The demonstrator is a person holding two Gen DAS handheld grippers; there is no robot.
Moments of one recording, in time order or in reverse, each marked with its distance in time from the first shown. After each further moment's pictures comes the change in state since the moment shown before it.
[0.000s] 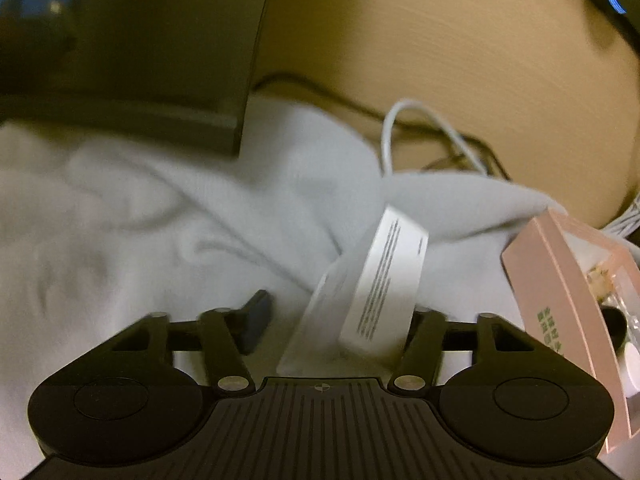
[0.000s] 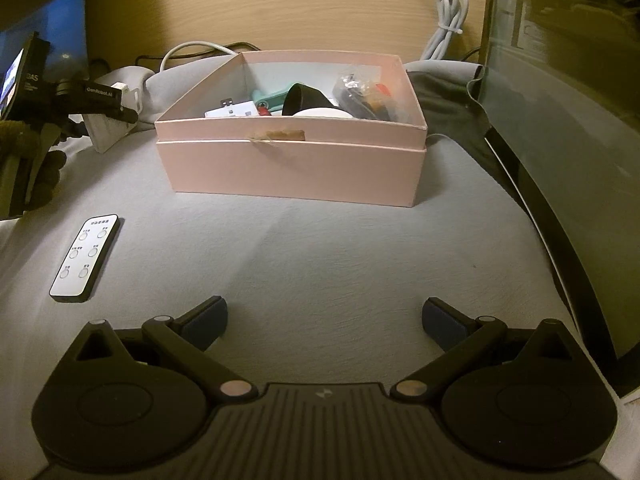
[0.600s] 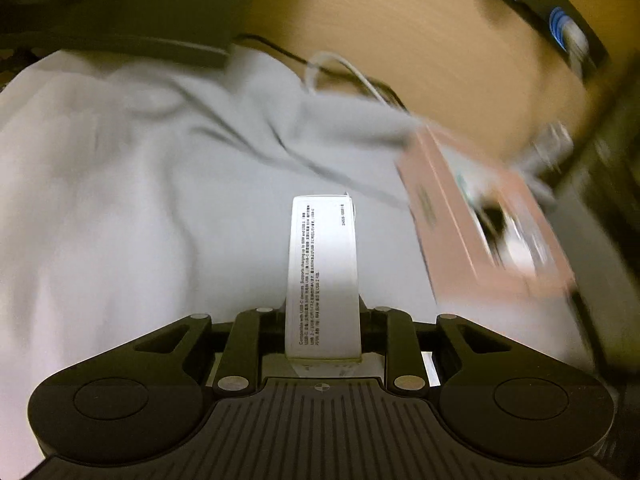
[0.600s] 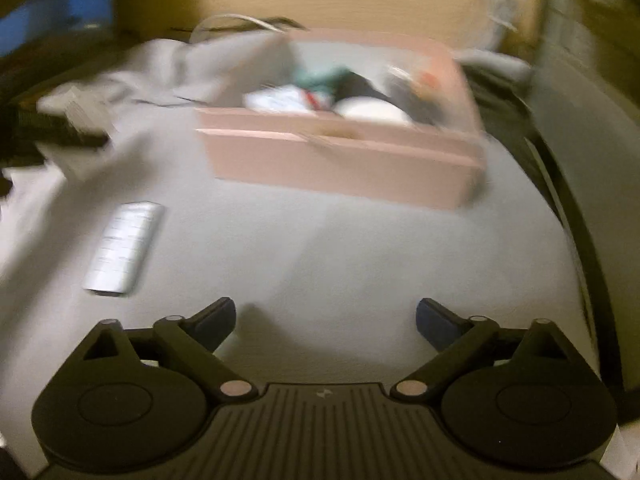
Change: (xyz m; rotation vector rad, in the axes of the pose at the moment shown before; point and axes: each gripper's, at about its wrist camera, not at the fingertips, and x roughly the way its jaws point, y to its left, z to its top) left arm -0.125 -0.025 -0.093 0.021 0.098 -0.152; right arm -0.008 0.028 0.034 -0.113 0.083 0.160
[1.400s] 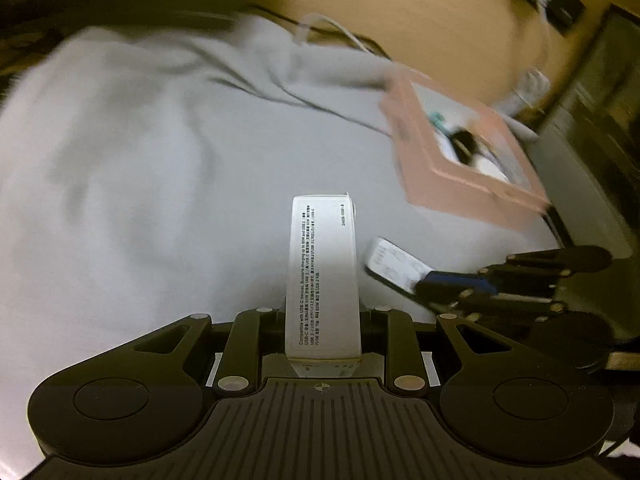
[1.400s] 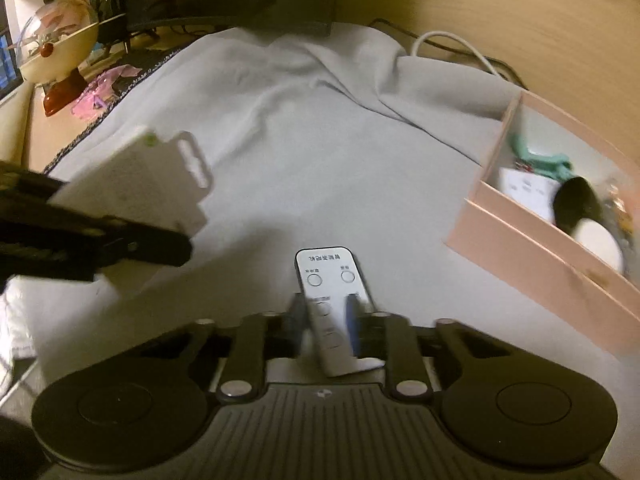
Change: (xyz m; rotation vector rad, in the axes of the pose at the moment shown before) left arm -0.051 -0.020 -0.046 0.011 0.115 0.016; right arm 0.014 0.093 0.029 -0.294 0.062 0.179
